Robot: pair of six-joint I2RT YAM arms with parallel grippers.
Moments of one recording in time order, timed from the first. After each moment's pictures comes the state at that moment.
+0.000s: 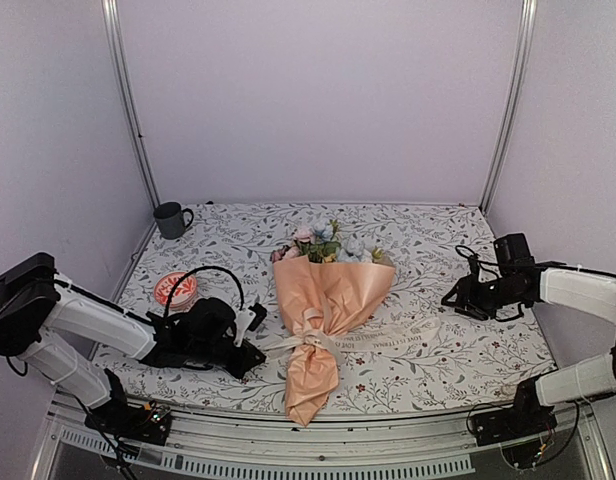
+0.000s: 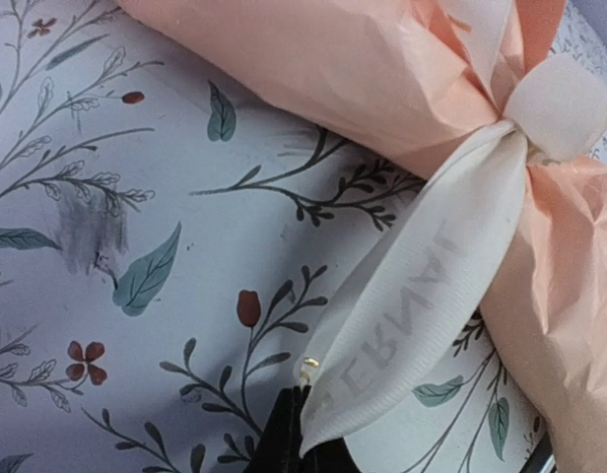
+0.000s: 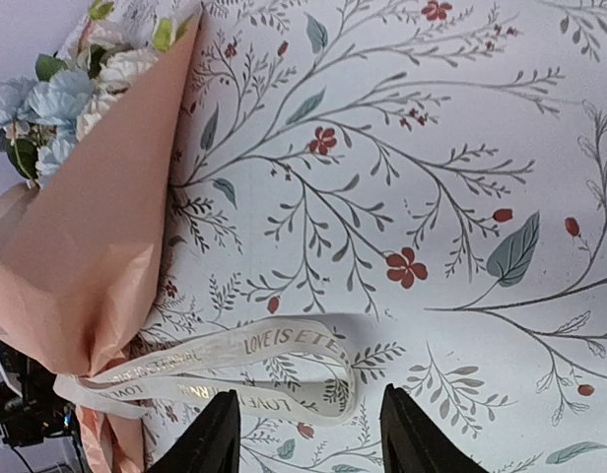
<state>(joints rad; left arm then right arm) -0.96 1.46 0.41 0.22 0.05 -0.39 0.14 1.24 0.61 -0.38 -0.43 0.46</state>
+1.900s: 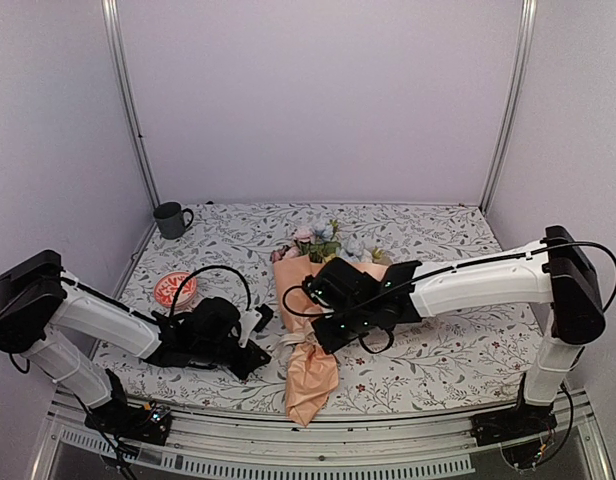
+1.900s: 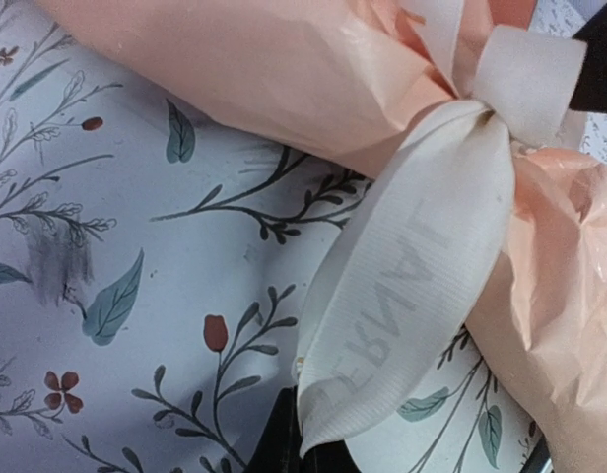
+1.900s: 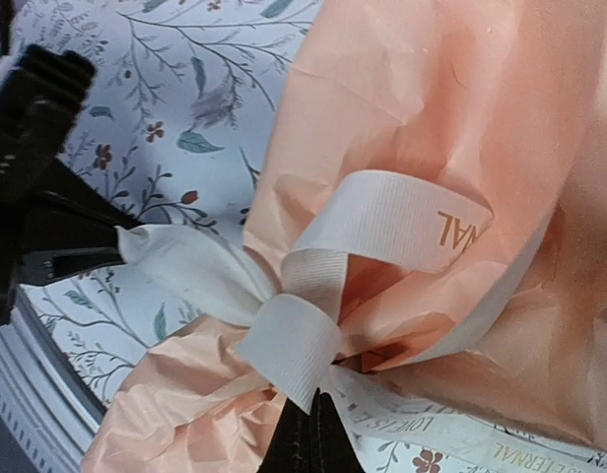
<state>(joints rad) -0.97 1.50 0.44 0.24 0.07 -0.35 1.15 1.81 1.25 -0.46 0.12 0.48</state>
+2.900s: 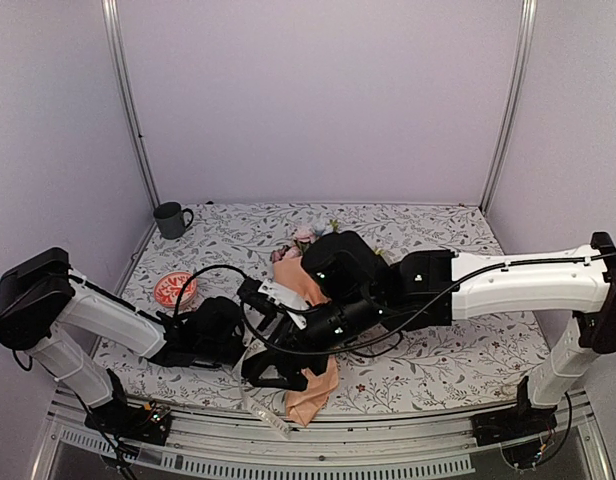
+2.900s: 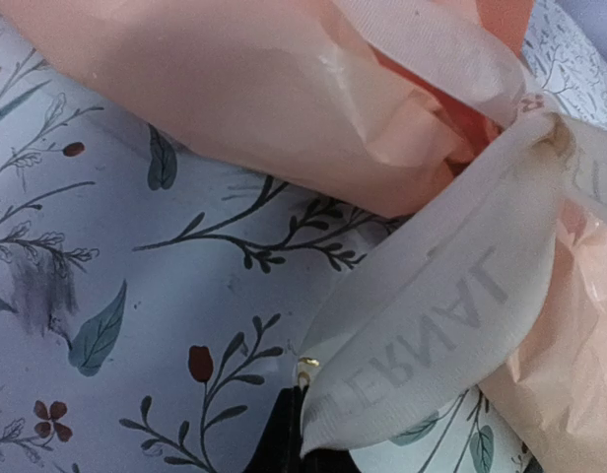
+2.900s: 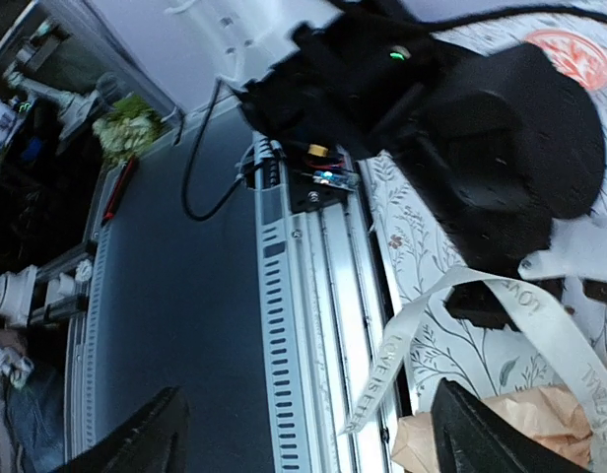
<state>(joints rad) -0.97 1.54 0.45 0.29 0.07 -0.34 1.31 1.67 1.39 -0.36 -0.40 0.25</state>
